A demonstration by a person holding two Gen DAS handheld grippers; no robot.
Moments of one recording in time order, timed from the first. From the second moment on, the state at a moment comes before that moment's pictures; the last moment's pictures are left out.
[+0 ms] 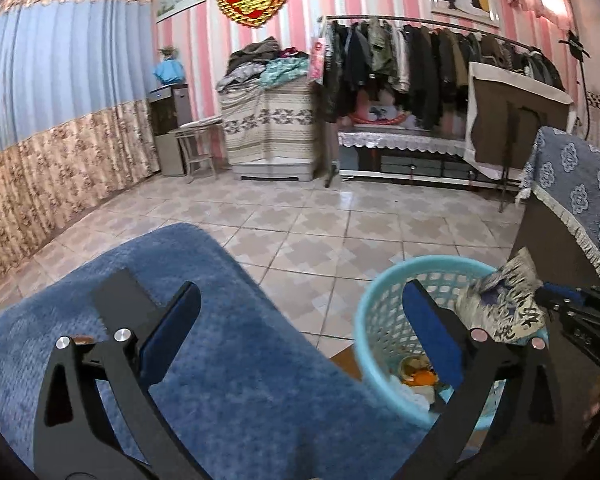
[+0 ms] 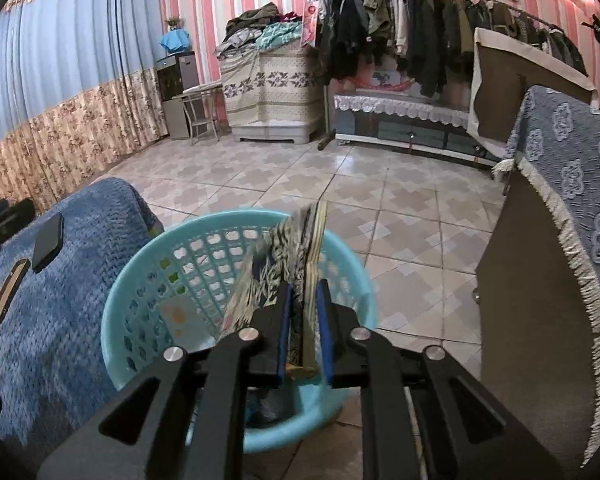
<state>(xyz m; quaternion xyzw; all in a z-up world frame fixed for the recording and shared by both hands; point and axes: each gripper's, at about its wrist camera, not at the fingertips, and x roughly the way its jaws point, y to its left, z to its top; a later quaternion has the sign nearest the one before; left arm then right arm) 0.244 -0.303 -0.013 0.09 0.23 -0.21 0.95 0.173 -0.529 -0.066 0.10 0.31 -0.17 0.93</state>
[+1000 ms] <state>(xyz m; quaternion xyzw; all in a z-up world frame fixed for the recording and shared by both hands) 0.116 -0.088 0.023 0.02 0.22 -0.04 0.97 0.129 -0.353 -0.010 0.05 0.24 -0.04 0.97</state>
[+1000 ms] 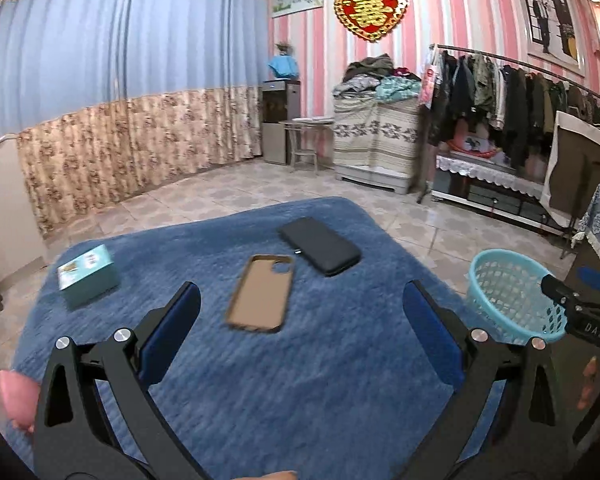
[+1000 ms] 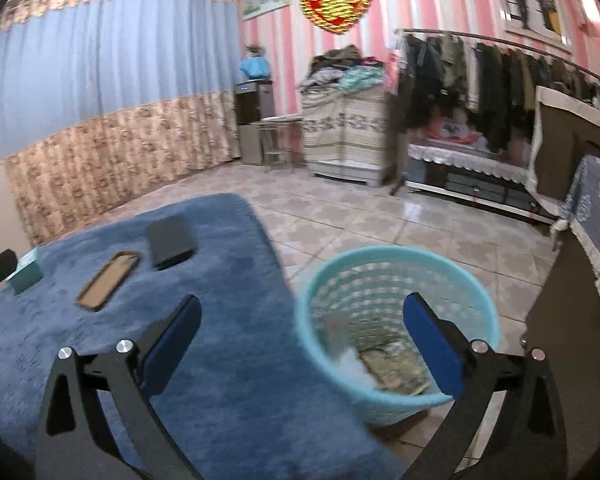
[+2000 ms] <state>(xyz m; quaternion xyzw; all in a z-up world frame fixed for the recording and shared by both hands) 0.026 -0.017 -0.012 -0.02 0.20 0.01 0.98 0.057 -0.243 -0.019 0.01 0.19 0.02 0.98</state>
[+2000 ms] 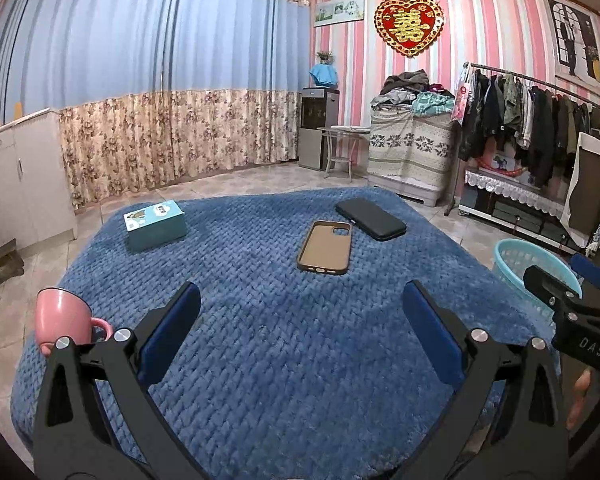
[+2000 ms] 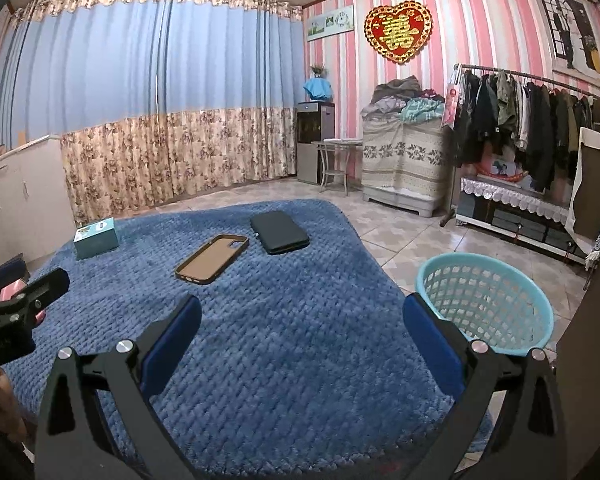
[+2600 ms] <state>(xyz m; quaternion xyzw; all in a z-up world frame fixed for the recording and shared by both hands) 0.021 -0.017 -0.004 -0.02 0.19 0.01 0.98 0.052 -0.242 -0.014 0.00 0.17 0.03 0.99</state>
